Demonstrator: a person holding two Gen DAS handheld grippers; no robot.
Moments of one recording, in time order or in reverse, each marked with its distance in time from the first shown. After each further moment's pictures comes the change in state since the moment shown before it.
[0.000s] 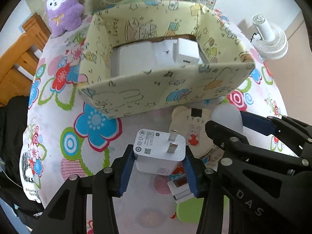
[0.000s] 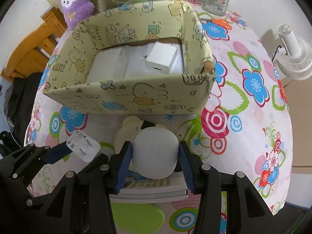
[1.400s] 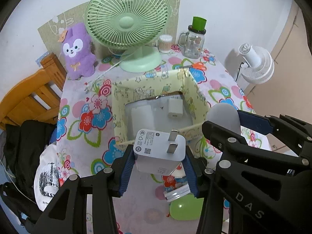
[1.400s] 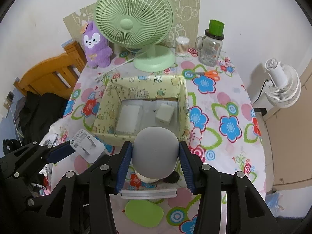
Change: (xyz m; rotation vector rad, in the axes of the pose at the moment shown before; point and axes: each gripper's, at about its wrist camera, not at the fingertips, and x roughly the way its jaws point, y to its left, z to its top) left arm -0.112 -0.011 0.025 0.028 -0.218 0.024; right arm -0.124 0.009 0.027 -0.041 -0.220 0.004
